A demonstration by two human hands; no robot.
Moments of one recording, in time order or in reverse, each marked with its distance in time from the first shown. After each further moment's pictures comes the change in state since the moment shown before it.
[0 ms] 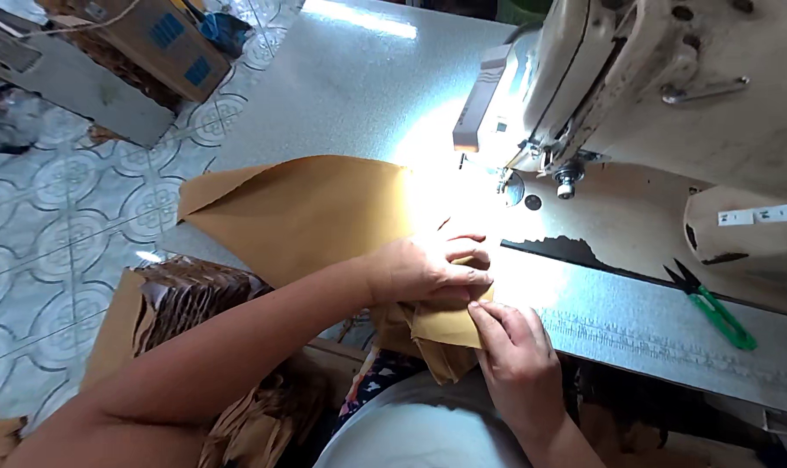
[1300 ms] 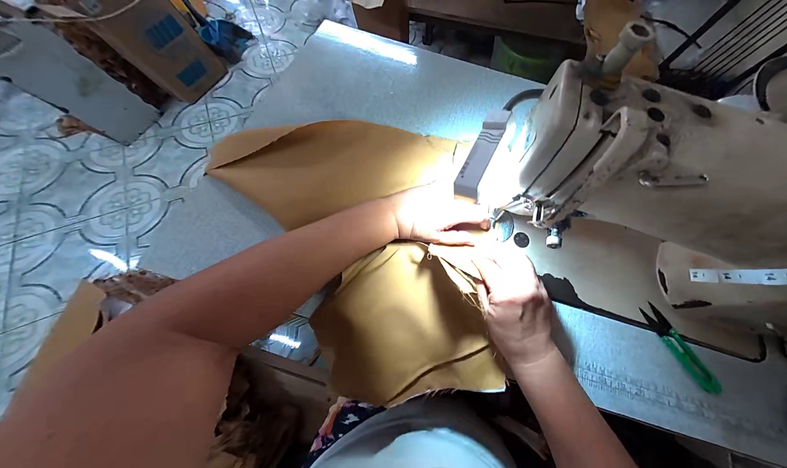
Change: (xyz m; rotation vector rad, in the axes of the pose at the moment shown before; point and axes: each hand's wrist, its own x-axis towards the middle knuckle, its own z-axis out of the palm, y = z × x) left_hand 0.054 -0.109 -0.023 0.048 -0.009 0.044; right_hand 0.095 0.045 0.030 -0.088 0.057 -0.043
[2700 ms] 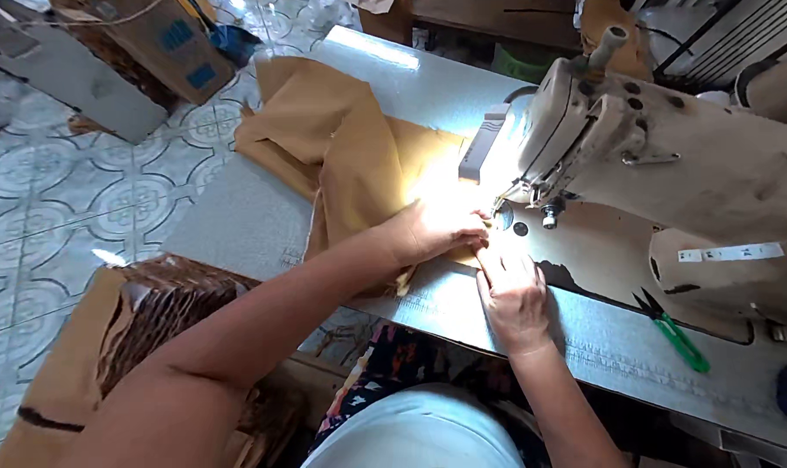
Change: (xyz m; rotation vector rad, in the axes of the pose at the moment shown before) left_hand -0.011 0.074 -0.008 0.052 0.153 -0.274; right_hand -0.019 0.000 0.002 -0.092 -0.005 0.018
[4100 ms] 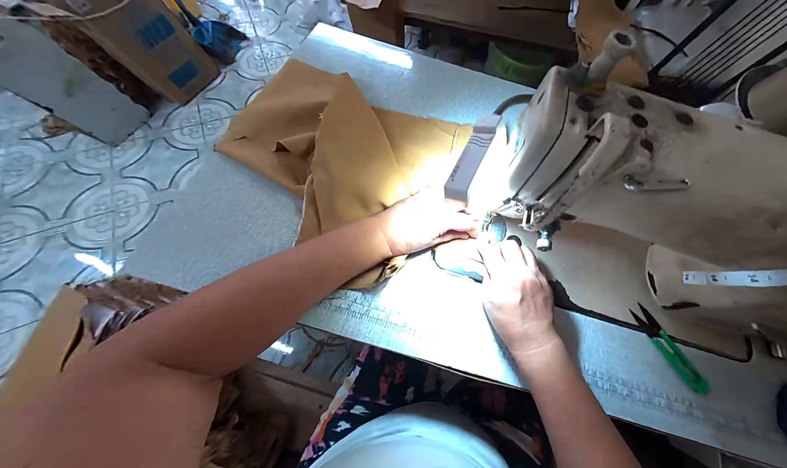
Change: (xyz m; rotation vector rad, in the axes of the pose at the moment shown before) left_hand 0.017 -0.043 0.014 -0.028 -0.038 0.099; right_hand 0.031 0.019 0.000 -0.014 -0.120 0.026
